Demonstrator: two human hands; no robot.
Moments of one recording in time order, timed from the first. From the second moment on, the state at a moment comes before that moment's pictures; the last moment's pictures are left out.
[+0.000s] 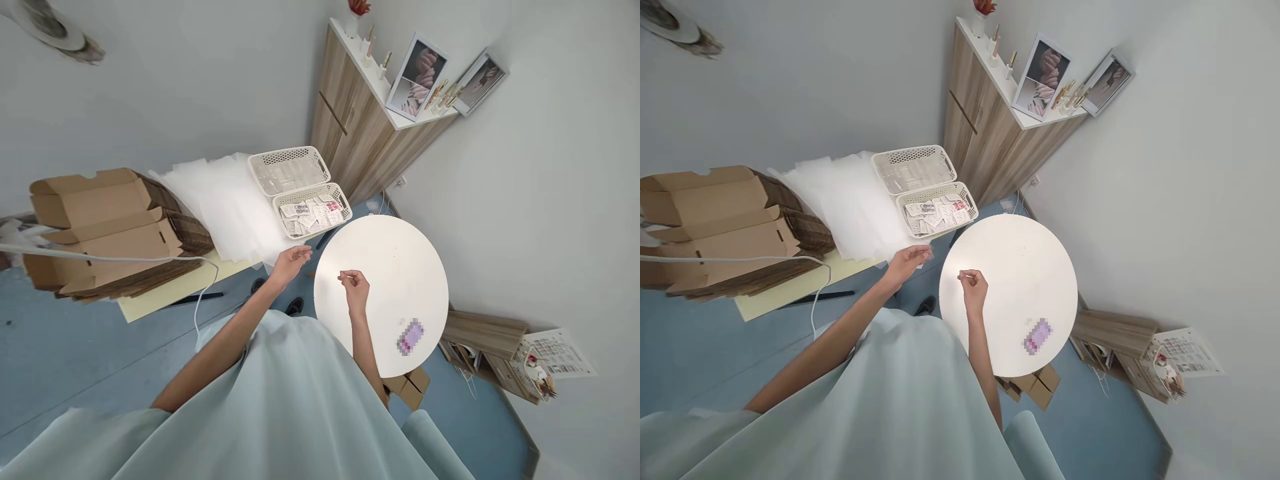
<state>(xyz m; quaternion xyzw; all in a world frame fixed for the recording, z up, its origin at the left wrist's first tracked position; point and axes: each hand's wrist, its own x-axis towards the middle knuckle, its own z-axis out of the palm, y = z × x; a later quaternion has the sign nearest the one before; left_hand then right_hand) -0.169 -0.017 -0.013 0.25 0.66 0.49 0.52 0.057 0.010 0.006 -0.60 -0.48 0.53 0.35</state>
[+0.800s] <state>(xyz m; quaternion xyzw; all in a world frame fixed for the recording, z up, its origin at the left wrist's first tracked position) -0.284 0.177 -0.111 0.67 0.68 0.04 0.30 -0.027 -0.048 0.040 -0.76 -0.34 0.35 0.43</state>
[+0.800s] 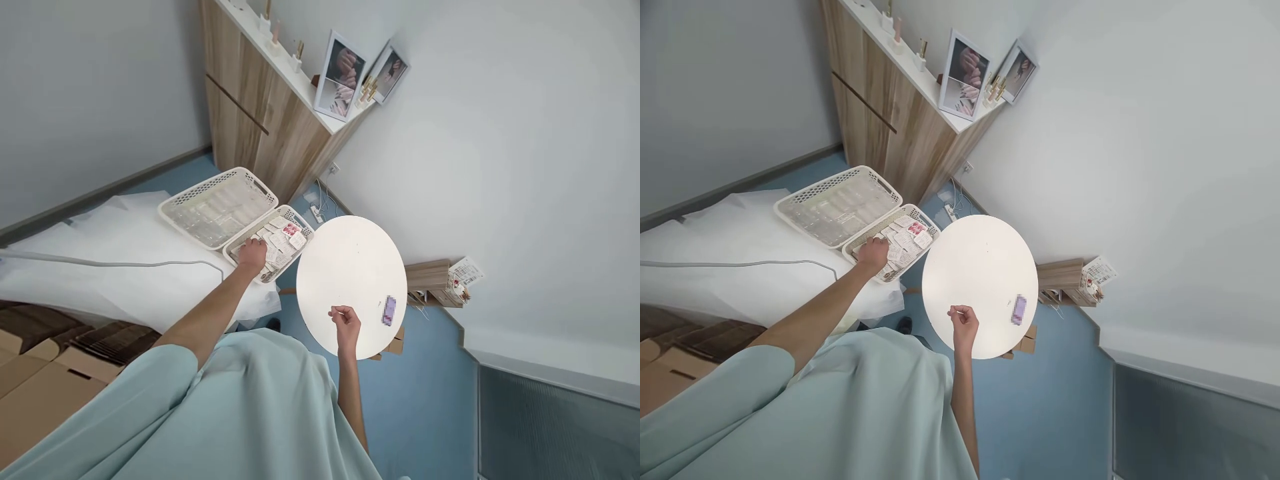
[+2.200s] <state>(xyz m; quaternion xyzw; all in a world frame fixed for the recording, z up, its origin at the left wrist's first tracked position) -0.077 0.071 0.069 0.56 0.40 0.27 0.68 0.111 -0.060 0.055 -0.66 -0.31 0.44 0.53</state>
